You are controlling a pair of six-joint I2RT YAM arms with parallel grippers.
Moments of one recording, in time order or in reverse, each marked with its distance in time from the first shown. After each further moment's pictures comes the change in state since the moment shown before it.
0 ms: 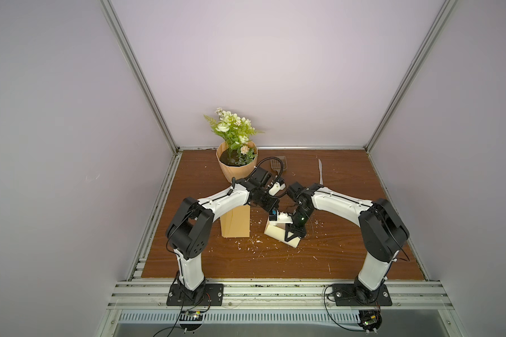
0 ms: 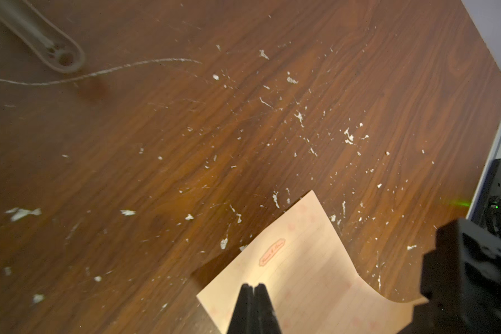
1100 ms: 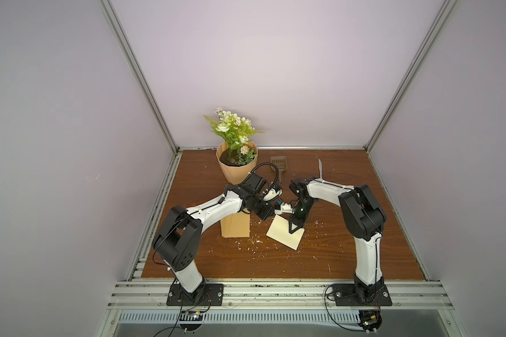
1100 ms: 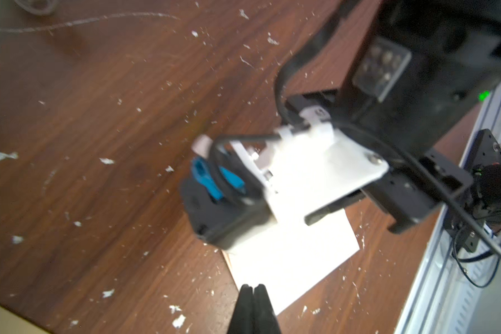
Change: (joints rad) left arm -0.015 -0.137 -0.171 -0.008 0.026 0.008; right arm -0.116 0.234 0.153 -0.055 0.058 0.086
